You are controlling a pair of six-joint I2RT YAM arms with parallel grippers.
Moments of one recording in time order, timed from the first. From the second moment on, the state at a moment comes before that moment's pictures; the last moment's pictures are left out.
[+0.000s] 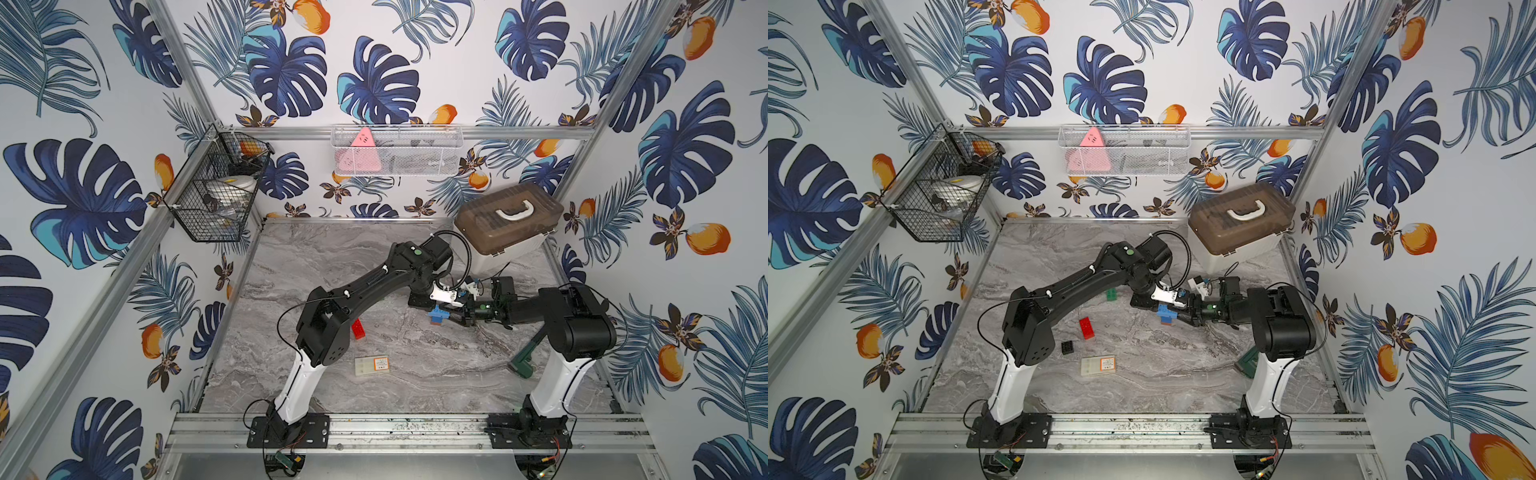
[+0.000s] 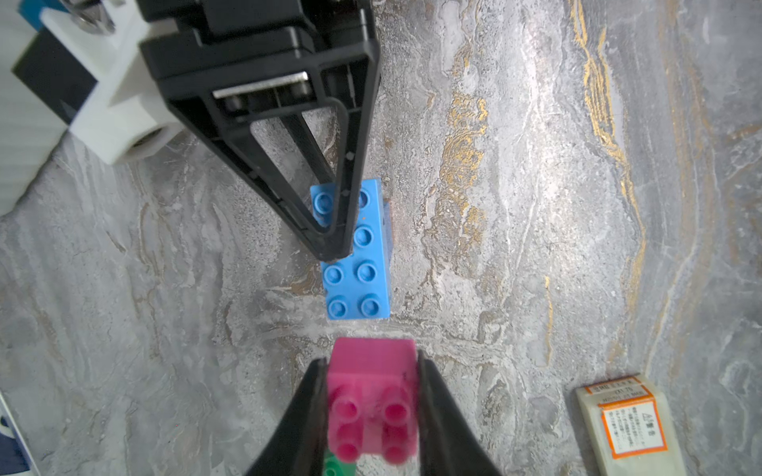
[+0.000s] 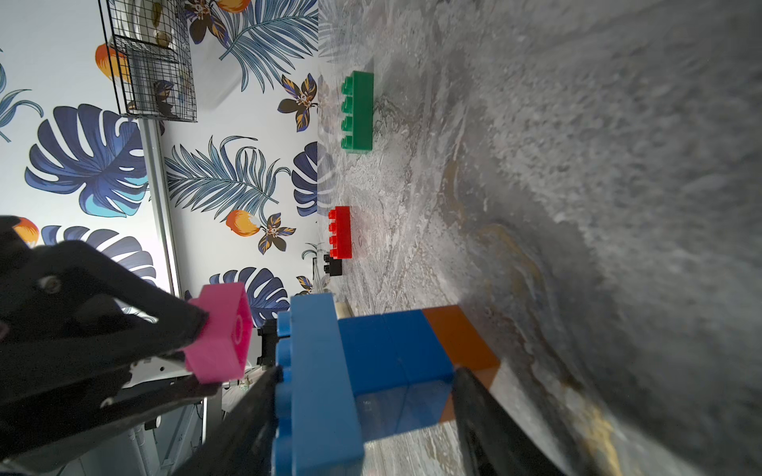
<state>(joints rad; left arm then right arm) -0.75 2.16 2.03 -1.17 0.15 1.01 0.09 1.90 0.73 0.25 -1.20 0.53</state>
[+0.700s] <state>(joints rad) -0.76 2.21 2.06 -1.16 0.12 0.99 0.09 1.90 0.73 0.25 -1.20 0.53</state>
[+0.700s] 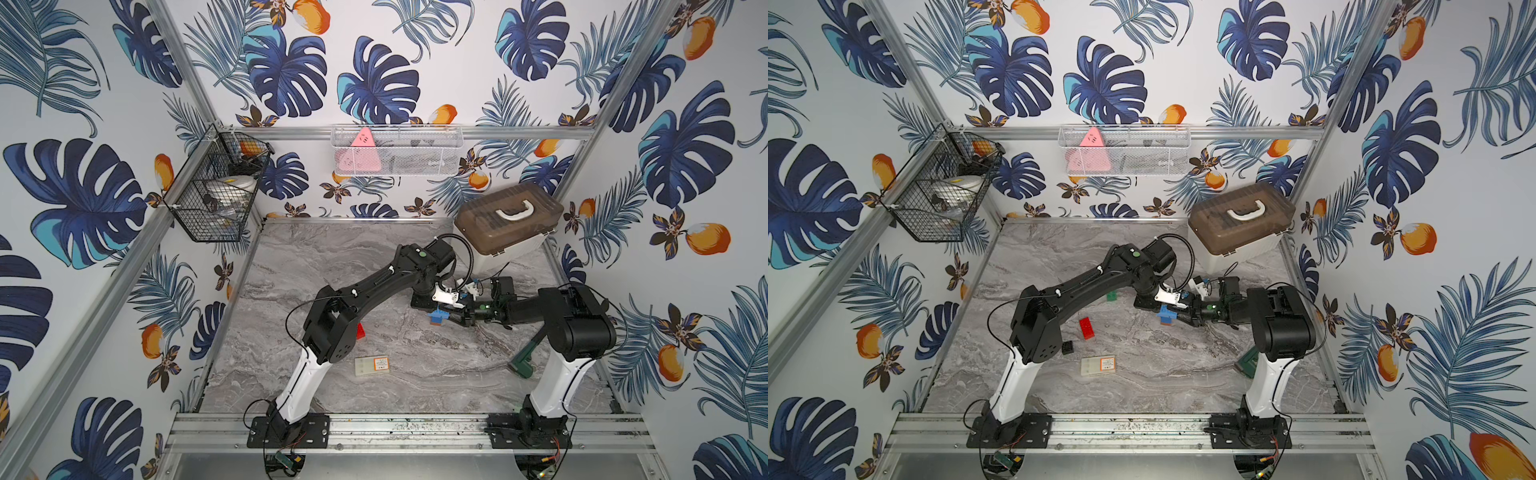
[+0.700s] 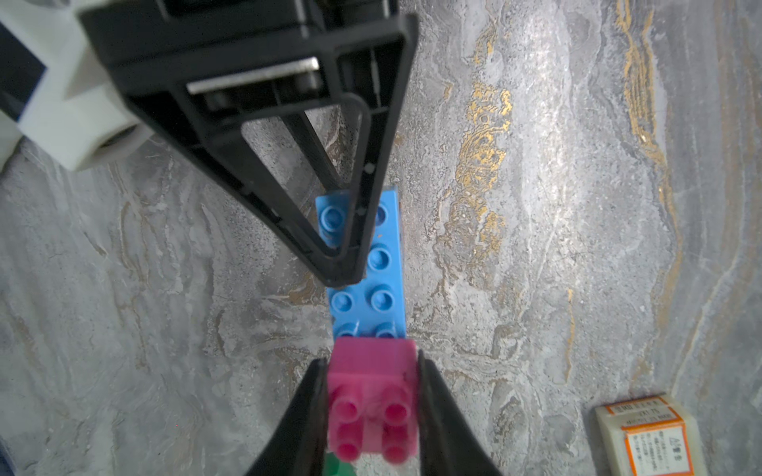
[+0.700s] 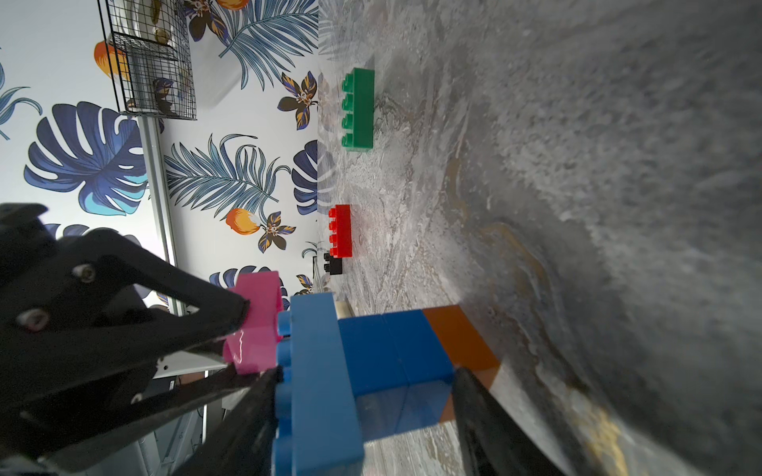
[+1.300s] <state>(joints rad) -0.77 2.22 2.06 -1.14 0.13 0.97 0.09 1.90 0.73 0.24 -1.21 0.52</state>
